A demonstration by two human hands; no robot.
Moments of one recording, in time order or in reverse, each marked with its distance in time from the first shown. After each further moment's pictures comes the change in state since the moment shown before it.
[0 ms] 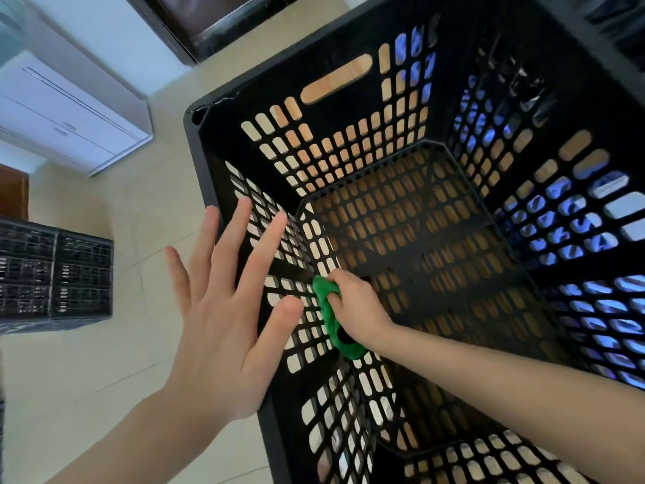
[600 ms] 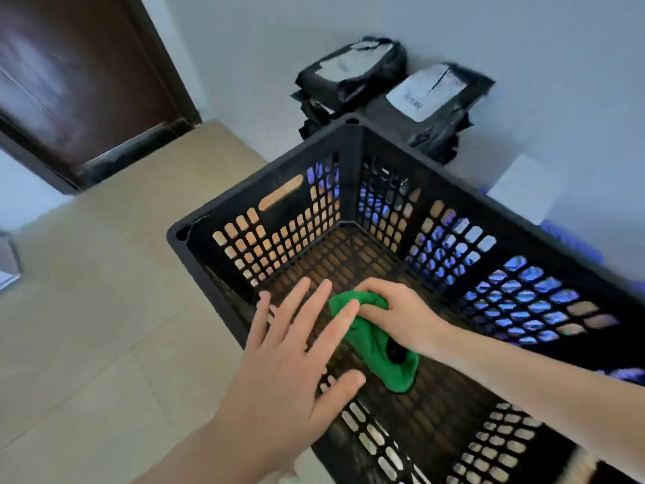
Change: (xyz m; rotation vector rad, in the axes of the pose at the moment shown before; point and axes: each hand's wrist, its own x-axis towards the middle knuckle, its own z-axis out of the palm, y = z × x) left_hand 0.026 -0.023 -0.007 0.129 -0.208 0.620; right_hand -0.058 -0.064 -0.113 0.064 0.314 0.113
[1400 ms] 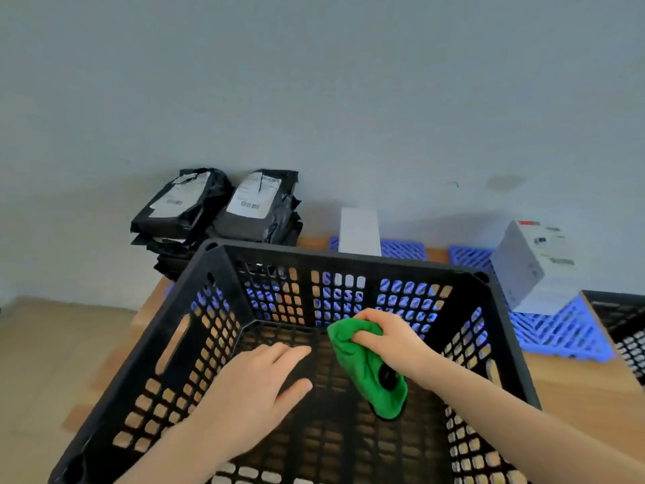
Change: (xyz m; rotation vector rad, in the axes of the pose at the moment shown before) left_hand 0.127 -0.044 -0.029 -0.013 -0.087 0.631; right_hand -0.058 -0.009 -0.033 0.238 0.668 0.337
